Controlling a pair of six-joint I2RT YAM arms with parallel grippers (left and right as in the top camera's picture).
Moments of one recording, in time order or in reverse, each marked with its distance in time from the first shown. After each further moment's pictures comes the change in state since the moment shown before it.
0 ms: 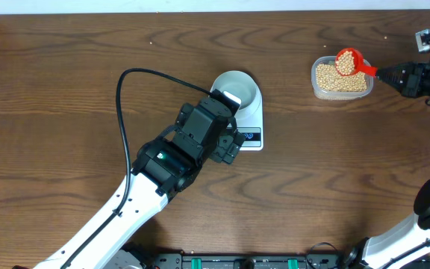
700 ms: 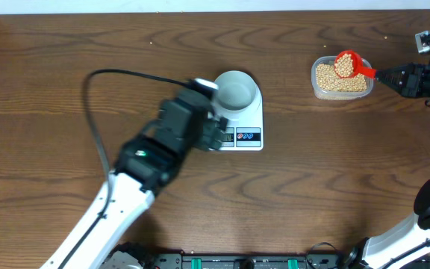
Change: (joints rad) left arm 0.161 -0.054 0.000 0.012 0.036 -0.116; right arm 0.000 0.000 0.000 -0.024 0.000 0.040
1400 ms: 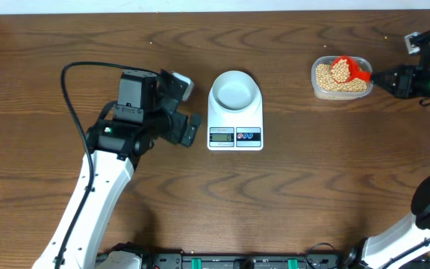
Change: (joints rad) left arm 0.295 0.087 0.000 -0.076 0.415 0.383; right arm 0.046 -0.001 0.000 0.000 0.103 -0.033
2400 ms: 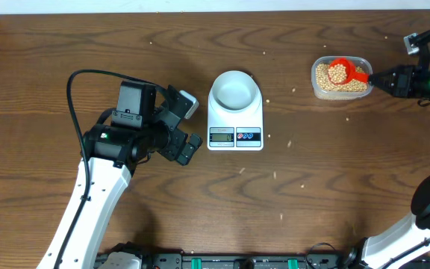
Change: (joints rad) left arm -0.003 -0.042 0.000 -0.150 0.052 0.096; right arm -0.011 0.003 0.000 -0.034 -0.064 0.108
